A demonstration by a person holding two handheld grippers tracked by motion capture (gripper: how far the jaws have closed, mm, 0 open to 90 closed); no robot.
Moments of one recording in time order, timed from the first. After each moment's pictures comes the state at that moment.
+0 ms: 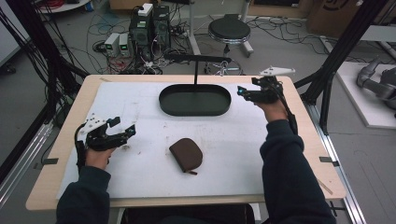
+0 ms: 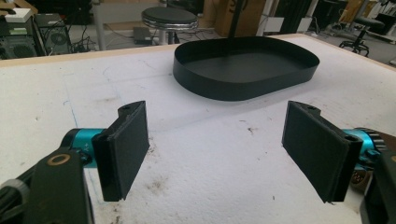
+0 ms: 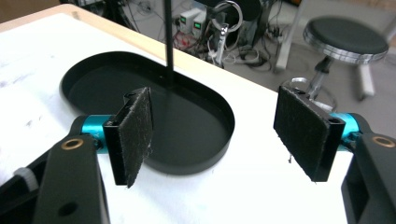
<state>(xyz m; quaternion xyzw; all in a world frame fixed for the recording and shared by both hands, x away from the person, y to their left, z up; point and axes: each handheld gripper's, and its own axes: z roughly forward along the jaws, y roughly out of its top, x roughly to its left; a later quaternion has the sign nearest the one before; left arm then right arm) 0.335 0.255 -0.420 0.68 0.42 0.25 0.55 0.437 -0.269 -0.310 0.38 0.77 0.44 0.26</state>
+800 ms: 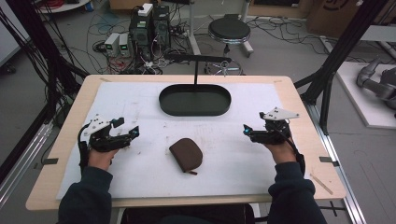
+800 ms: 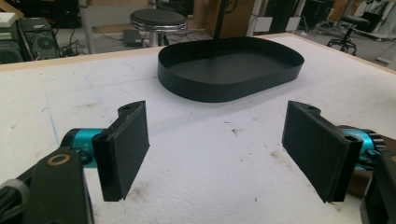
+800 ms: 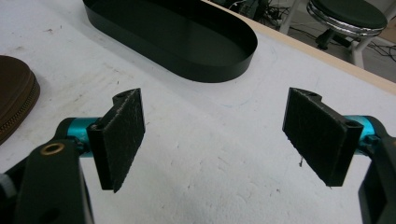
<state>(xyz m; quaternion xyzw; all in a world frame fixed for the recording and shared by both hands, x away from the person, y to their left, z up) 0.333 0.244 -0.419 0.69 0.41 0.24 0.55 0.349 -0.284 -0.374 0.37 0.79 0.40 0.28</state>
